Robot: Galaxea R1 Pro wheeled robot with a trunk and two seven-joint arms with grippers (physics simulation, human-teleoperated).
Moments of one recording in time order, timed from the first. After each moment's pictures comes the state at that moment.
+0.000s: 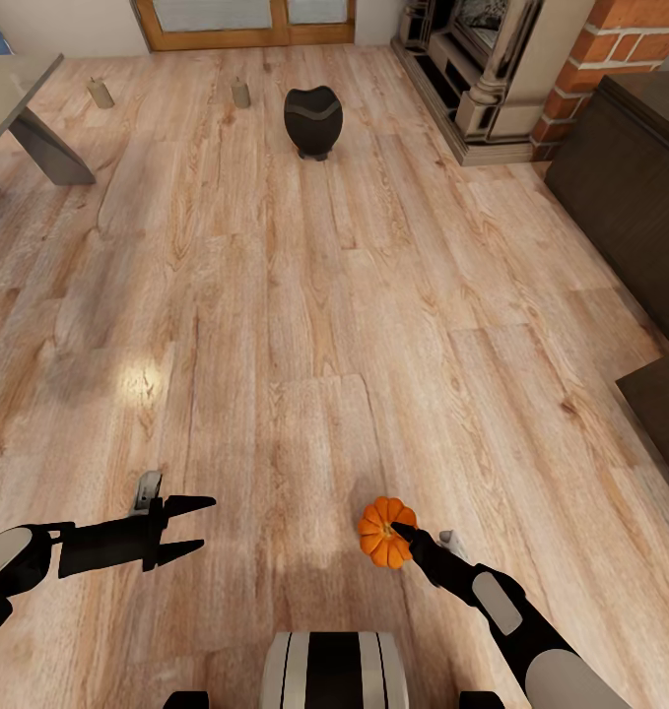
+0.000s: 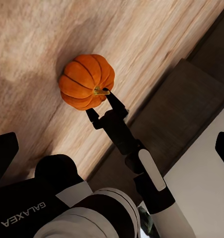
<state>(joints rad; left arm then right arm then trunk) -0.37 0.61 -0.23 -1.37 1.99 1.00 0.14 -0.58 -0.02 -0.08 -0.50 -0.79 0.42 0.37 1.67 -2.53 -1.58</state>
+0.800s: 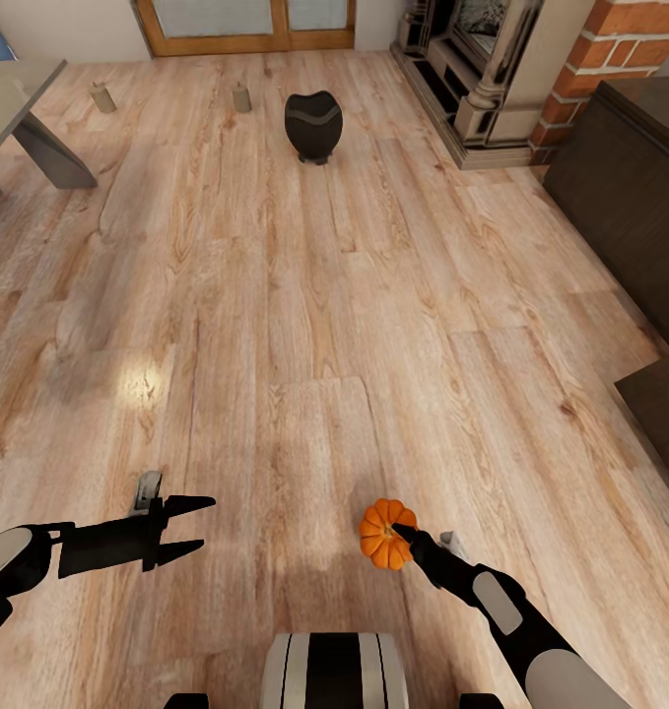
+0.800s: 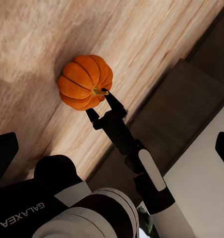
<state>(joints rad) -0.37 0.61 -0.23 -1.37 2.00 1.00 0.14 -0.58 -0.02 -0.08 -0.50 -0.80 0.42 0.34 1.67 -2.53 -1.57</state>
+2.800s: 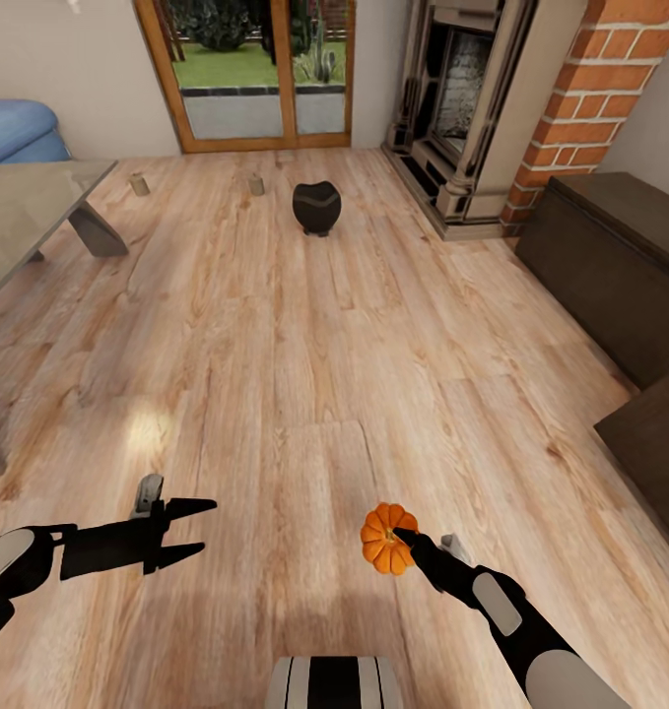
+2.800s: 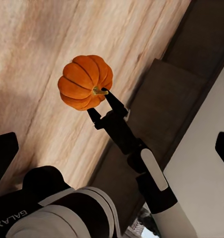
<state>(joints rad) -0.37 0.61 -0.24 -1.36 1.99 1.00 0.15 -0.58 -0.02 -0.08 -0.50 -0.78 0.42 0.31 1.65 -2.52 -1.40</state>
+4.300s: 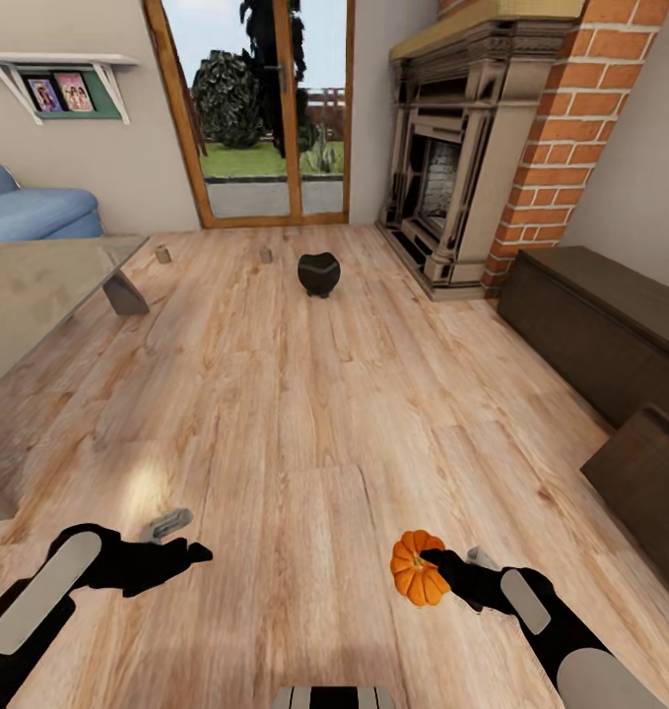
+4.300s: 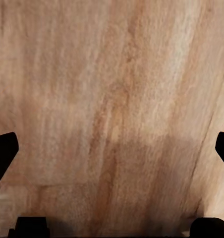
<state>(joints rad) -0.39 0.43 -0.23 -1.39 1.42 0.98 0.63 -0.58 -0.11 -0.07 -0.52 -0.74 0.58 0.14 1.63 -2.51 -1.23</state>
